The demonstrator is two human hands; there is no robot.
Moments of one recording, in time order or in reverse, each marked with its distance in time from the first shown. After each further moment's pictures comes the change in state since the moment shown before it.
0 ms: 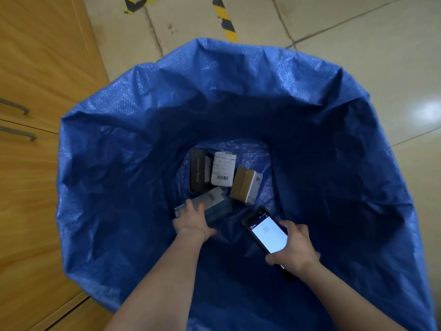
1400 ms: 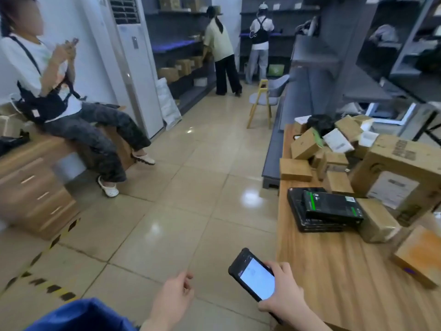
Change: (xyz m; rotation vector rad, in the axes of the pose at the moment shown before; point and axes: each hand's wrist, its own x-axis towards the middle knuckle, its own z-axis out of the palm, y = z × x) left_hand -0.585 0.301 -0.071 -0.045 0.547 1.155; right_hand -0.516 0.383 -0.237 0.619 0.851 0.018
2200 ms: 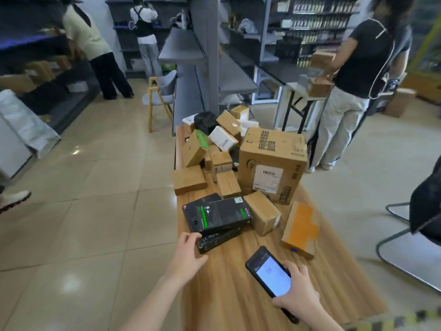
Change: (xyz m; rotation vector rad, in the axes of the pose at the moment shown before) left_hand 0.177 0.306 0.158 -0.011 -0.243 0.489; right_hand 0.004 0.203 -0.182 0.185 0.320 0.575
